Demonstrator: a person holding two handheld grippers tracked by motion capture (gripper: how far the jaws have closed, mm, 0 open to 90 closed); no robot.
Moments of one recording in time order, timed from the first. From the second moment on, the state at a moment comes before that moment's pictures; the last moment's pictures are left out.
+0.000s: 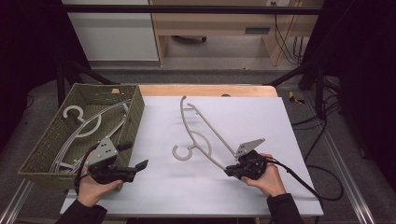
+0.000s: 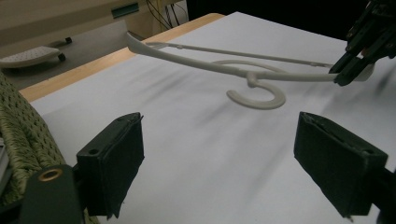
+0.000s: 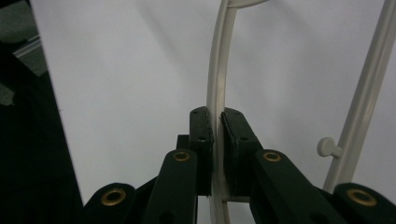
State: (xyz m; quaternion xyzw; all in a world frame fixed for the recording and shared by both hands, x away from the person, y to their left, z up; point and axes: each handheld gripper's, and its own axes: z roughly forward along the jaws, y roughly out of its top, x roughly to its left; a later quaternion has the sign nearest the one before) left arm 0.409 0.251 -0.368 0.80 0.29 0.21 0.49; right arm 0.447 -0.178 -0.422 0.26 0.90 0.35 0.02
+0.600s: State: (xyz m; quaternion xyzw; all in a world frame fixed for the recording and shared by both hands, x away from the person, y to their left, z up) left arm 0.411 0.232 -0.341 0.87 0.18 0.24 0.39; right arm 0.424 -0.176 -0.394 0.14 0.90 0.41 -0.05
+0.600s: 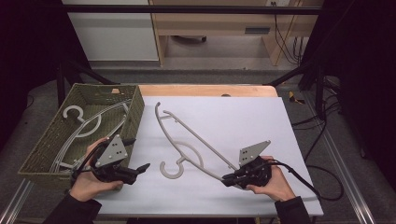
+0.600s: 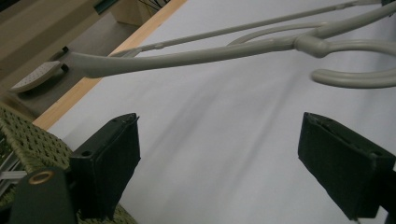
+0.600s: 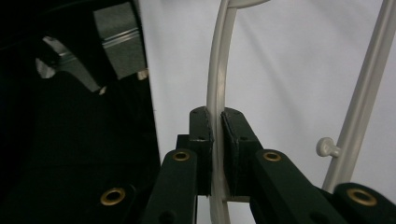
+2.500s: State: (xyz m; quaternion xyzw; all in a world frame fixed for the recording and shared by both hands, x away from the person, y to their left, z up) left arm 0.396 0.189 -0.375 0.92 -0.09 0.31 0.22; right arm 0.411 -0.176 -0.397 0.06 0.91 0.39 -0.12
